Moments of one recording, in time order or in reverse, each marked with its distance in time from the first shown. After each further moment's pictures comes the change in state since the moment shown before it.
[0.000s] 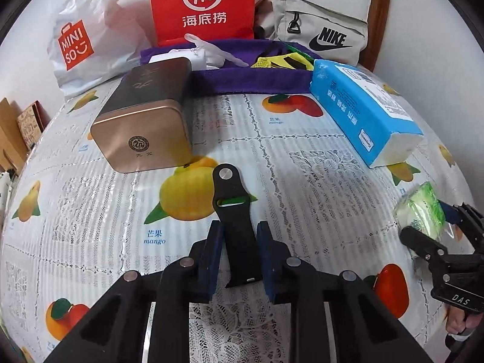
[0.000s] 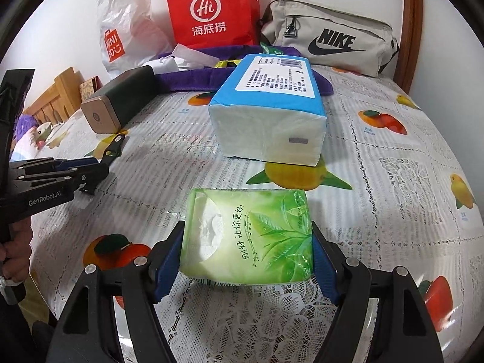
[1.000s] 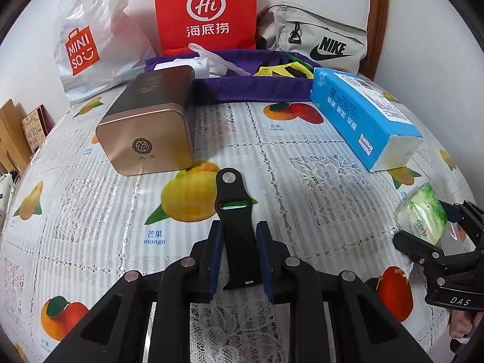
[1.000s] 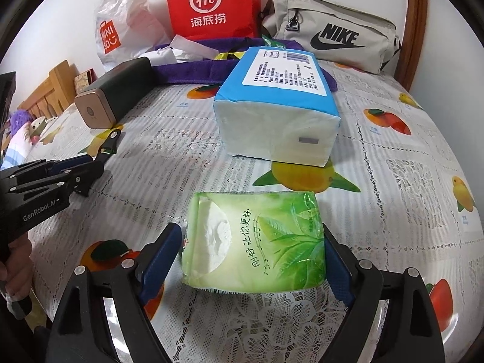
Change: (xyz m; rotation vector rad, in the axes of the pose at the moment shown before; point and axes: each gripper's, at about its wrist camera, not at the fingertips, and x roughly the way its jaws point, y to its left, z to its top) left arm -0.001 -0.003 -0.007 -0.003 -0.067 0.023; right arm 0.008 0.012 0.005 -0.005 0.031 -0.042
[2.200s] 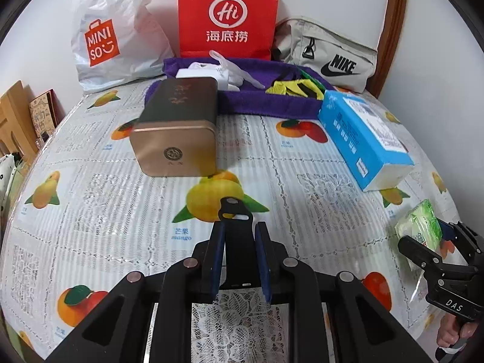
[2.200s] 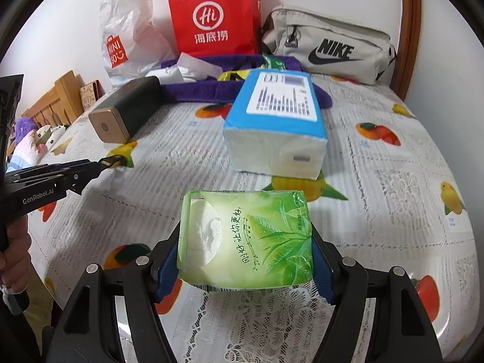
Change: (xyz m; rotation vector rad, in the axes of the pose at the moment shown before) left arm -0.032 0.020 0.011 -0.091 0.002 -0.020; right arm -0.032 0.000 0.007 0.012 -0.053 0.026
